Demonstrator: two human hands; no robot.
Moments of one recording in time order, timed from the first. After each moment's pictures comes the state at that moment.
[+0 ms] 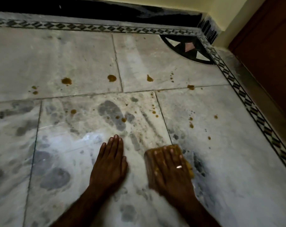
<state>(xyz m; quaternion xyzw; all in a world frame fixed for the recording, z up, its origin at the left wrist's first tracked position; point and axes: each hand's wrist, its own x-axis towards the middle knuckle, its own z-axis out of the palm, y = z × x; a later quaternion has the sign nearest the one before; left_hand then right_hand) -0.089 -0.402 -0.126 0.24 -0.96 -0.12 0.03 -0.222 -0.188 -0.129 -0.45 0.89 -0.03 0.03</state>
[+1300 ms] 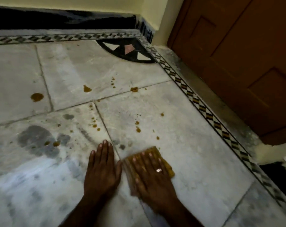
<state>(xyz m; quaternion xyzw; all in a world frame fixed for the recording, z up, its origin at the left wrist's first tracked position) -0.226 -0.310 -0.124 0.19 -0.97 -0.15 0.01 -0.282 -0.108 -0.139 -0.40 0.91 -0.02 -0.05</state>
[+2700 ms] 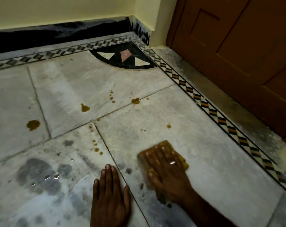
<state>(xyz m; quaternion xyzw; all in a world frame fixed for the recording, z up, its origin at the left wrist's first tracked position) -0.231 -0.307 -0.144 0.22 -0.97 -0.09 0.11 -0.374 -0.130 -0.134 -0.37 0.93 -0.04 -0.02</state>
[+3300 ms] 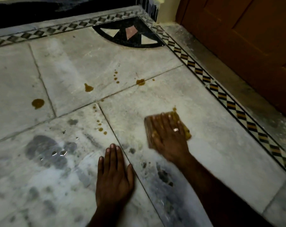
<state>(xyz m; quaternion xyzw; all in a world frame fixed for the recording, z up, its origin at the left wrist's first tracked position) -0.231 -0.309 -0.142 0.21 -0.97 -0.12 0.04 -0.418 -0.158 -0.126 -0.32 0.95 -0.03 -0.02</state>
